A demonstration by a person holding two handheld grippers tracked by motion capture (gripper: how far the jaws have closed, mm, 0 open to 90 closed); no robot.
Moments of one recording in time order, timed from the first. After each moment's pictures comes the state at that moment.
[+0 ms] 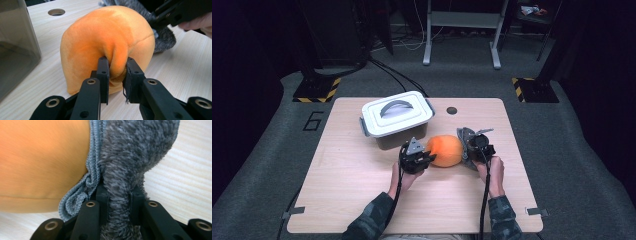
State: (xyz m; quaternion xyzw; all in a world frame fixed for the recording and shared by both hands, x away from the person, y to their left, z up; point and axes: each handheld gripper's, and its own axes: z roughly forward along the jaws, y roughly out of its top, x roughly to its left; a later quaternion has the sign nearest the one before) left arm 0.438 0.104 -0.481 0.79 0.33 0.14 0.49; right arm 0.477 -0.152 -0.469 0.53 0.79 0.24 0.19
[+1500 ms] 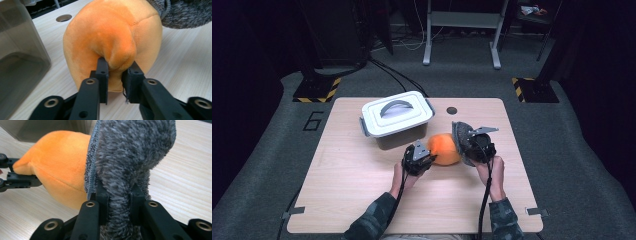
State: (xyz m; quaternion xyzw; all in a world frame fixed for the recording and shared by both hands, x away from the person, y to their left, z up) left arm 0.437 0.094 -0.489 0.81 0.29 0.21 0.47; right arm 0.447 -0.143 -0.424 0.49 0.78 0.33 0.20
